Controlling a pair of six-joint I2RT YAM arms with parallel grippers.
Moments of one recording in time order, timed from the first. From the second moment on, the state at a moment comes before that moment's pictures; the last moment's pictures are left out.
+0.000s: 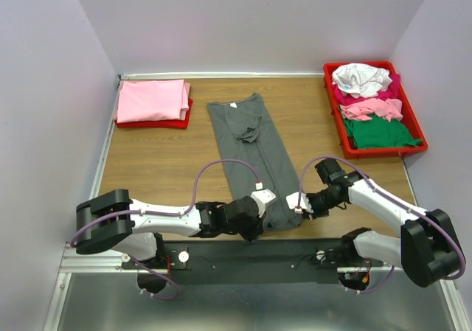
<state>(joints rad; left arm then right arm) -1.32 1.37 0.58 0.07 -0.03 -0.54 0.38 1.17 0.50 -0.78 -0.64 -1.45</state>
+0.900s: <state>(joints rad) -0.74 1.29 0.68 0.11 0.11 -0.38 0.38 1.68 1.24 -0.76 -0.61 -1.10</state>
